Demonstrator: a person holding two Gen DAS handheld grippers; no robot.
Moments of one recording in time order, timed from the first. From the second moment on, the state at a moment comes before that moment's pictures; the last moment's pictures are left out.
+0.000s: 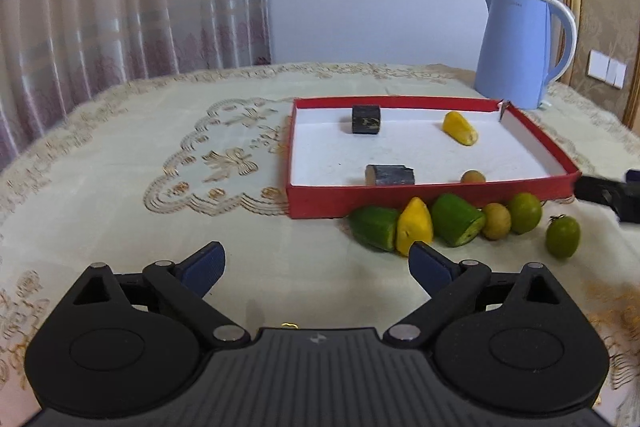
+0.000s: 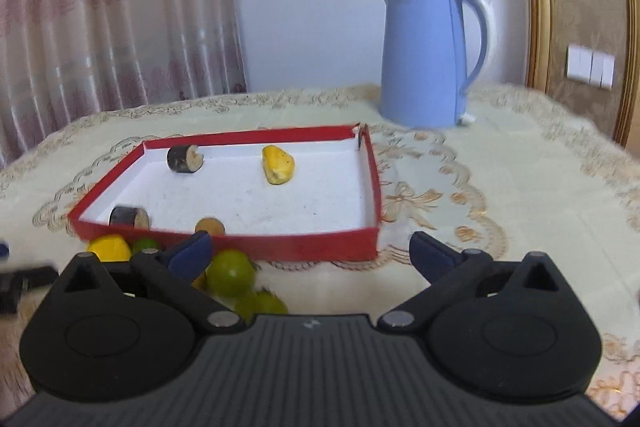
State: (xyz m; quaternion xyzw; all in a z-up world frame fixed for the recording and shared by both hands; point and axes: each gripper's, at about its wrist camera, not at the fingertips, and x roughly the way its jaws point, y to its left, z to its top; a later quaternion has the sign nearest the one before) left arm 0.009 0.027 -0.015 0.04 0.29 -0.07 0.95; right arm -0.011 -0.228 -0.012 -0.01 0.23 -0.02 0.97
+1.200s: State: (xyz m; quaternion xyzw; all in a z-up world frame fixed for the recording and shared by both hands) left arm 0.012 0.015 -0.036 0.06 0.31 -0.05 0.95; right arm 0.001 -0.213 -0.039 -0.04 0.28 0.03 0.96
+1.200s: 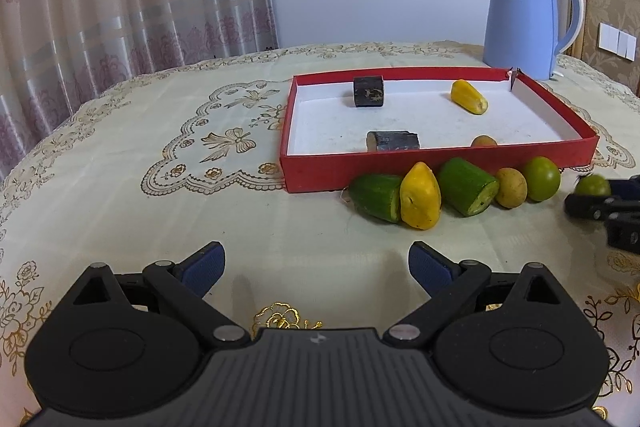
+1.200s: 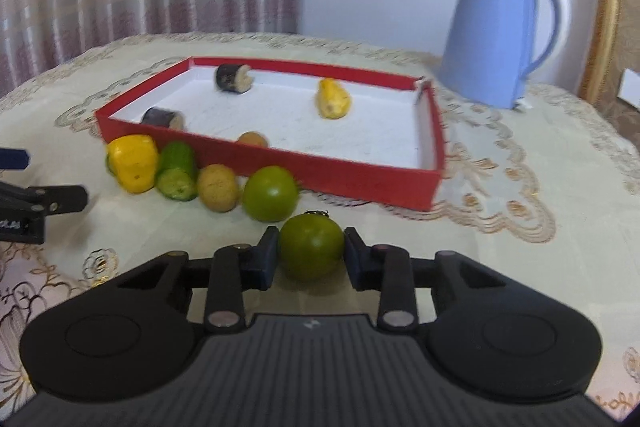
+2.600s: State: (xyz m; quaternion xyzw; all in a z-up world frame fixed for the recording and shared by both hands) left arm 0.068 0.018 -0.030 0.08 0.33 -0.03 0.94; right arm 0.003 -0.235 -0.042 0.02 0.28 0.05 0.96
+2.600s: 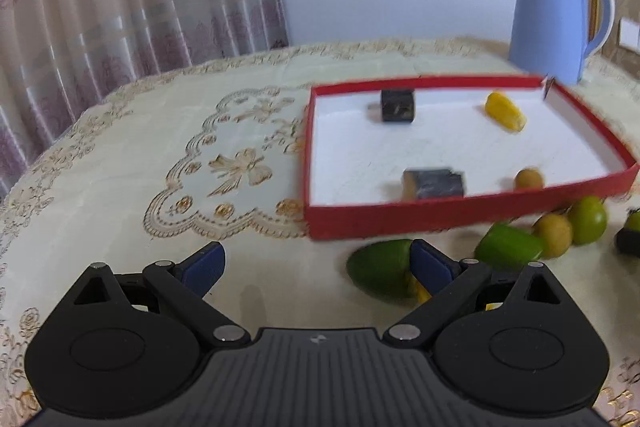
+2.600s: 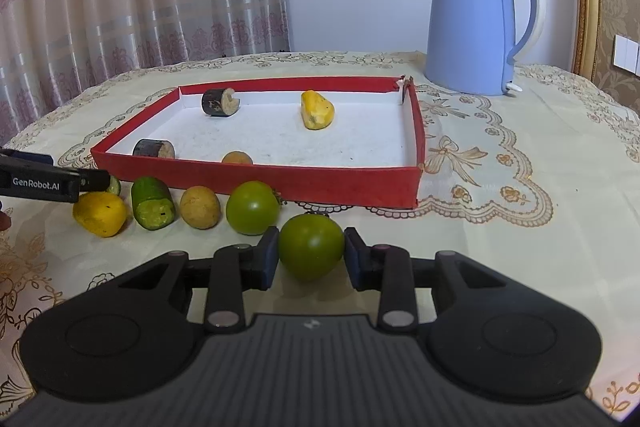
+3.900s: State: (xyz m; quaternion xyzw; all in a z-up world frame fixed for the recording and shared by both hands) left arm 0.070 0.022 -0.028 0.01 0.36 -0.09 0.93; right arm 0.005 -0.241 -0.044 0.04 0.28 0.06 0.96
